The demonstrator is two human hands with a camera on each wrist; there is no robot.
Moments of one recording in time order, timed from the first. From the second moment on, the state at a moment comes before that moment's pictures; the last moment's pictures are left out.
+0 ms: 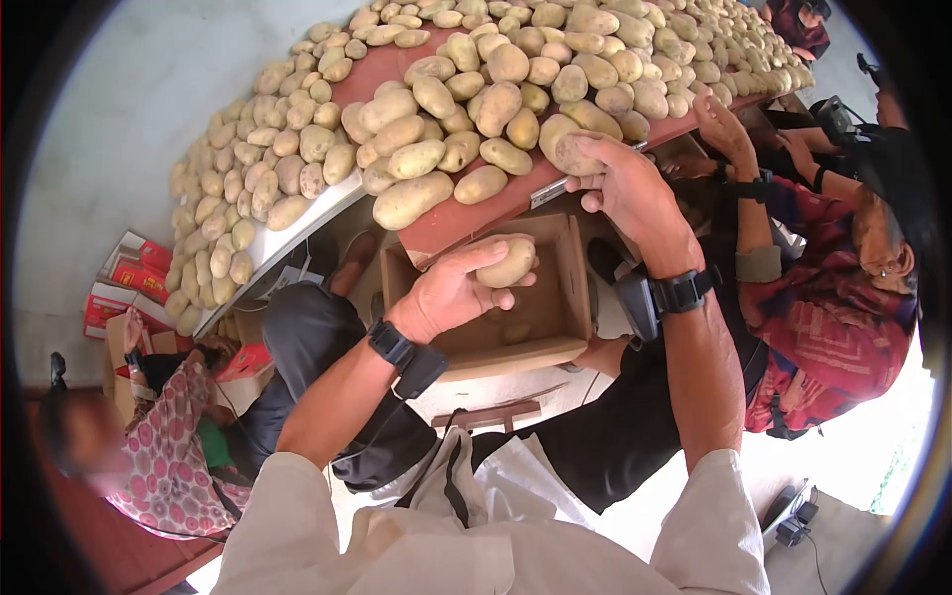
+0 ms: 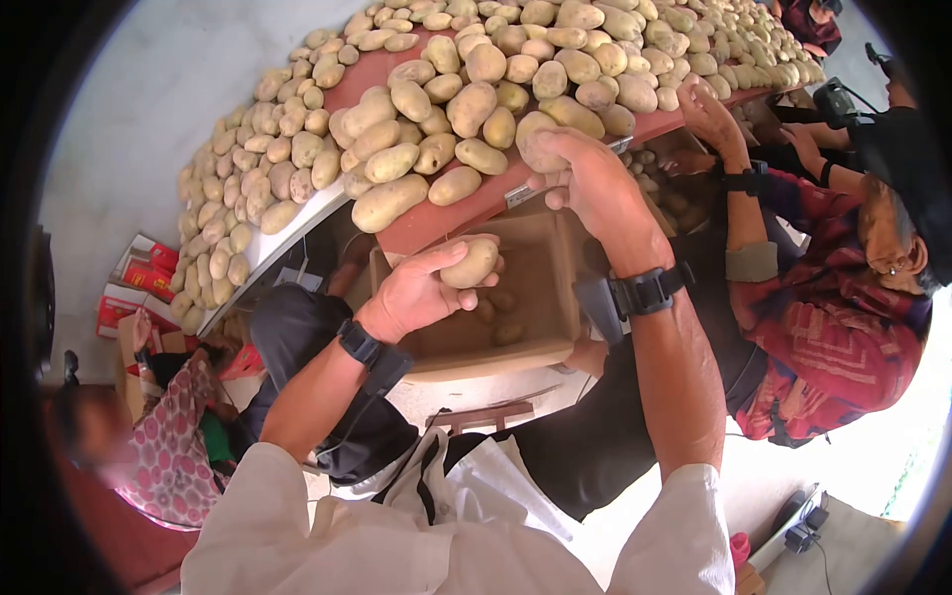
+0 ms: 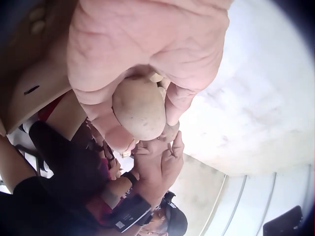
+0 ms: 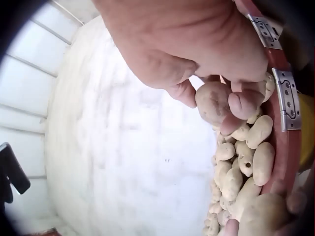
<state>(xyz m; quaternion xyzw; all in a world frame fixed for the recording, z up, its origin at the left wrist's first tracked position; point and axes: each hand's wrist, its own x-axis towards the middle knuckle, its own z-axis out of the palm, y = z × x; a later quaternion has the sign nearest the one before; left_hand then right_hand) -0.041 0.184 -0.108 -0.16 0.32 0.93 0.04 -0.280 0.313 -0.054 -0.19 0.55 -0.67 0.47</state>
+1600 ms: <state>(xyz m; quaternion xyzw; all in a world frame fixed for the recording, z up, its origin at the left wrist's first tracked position) -0.048 0.172 -0.081 -0.25 0.67 0.68 -0.14 -0.221 0.262 -0.039 -0.22 0.64 -0.56 0.47</state>
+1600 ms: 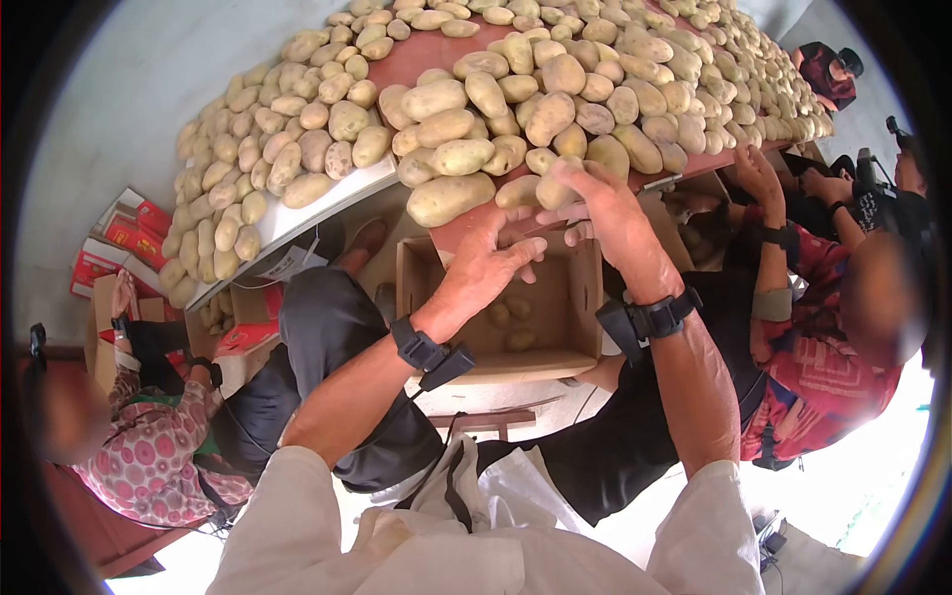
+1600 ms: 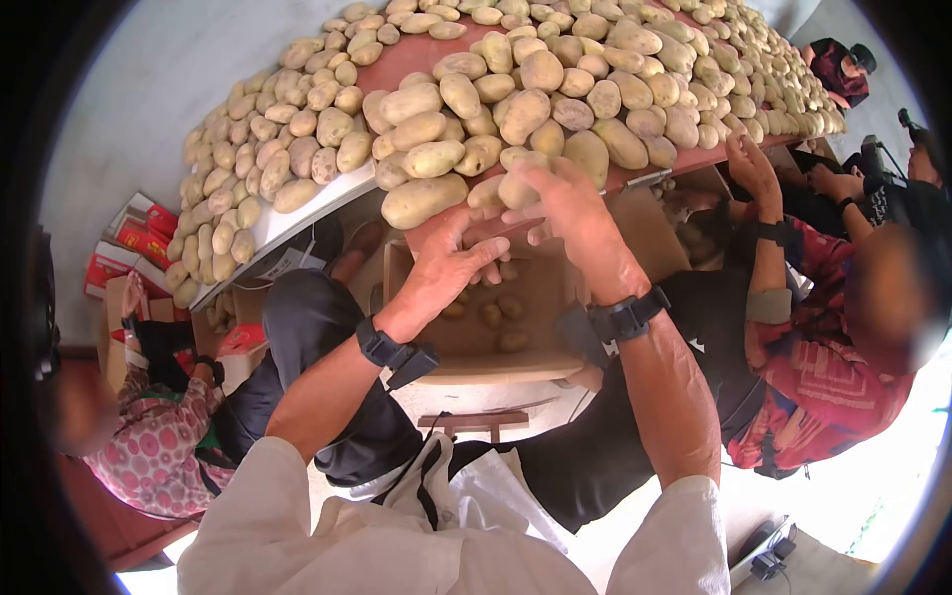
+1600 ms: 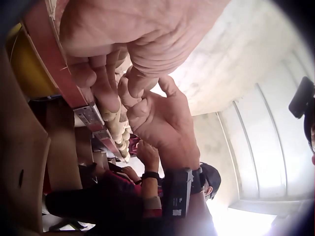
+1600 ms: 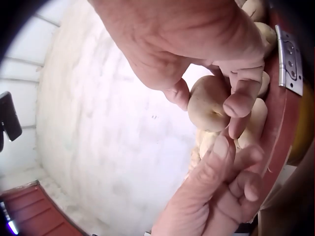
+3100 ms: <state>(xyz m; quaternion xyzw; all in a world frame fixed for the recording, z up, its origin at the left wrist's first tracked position) -0.033 0.147 -0.077 -0.32 0.68 0.65 -0.11 -0.241 0.285 -0.077 -0.47 0.73 -0.16 0.47</state>
